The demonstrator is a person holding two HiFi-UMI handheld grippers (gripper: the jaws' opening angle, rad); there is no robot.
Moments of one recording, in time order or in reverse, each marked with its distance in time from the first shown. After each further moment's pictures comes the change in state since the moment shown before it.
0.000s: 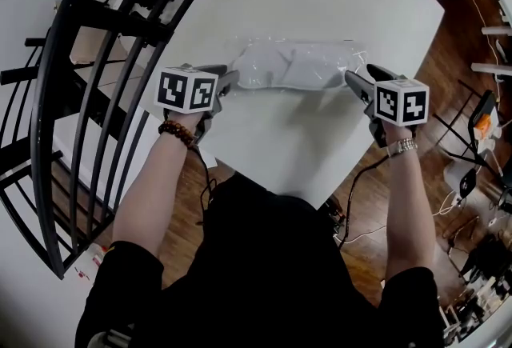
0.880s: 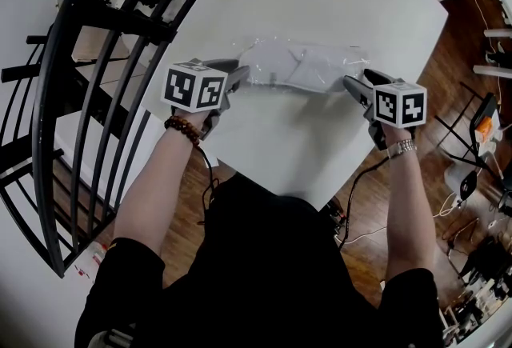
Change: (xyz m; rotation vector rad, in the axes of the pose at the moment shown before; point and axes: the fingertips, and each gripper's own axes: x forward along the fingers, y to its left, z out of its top) left arm 0.006 -0.014 0.019 0.067 -0.050 -0.033; right arm 0.011 0.004 -0.014 0.007 0.035 0.043
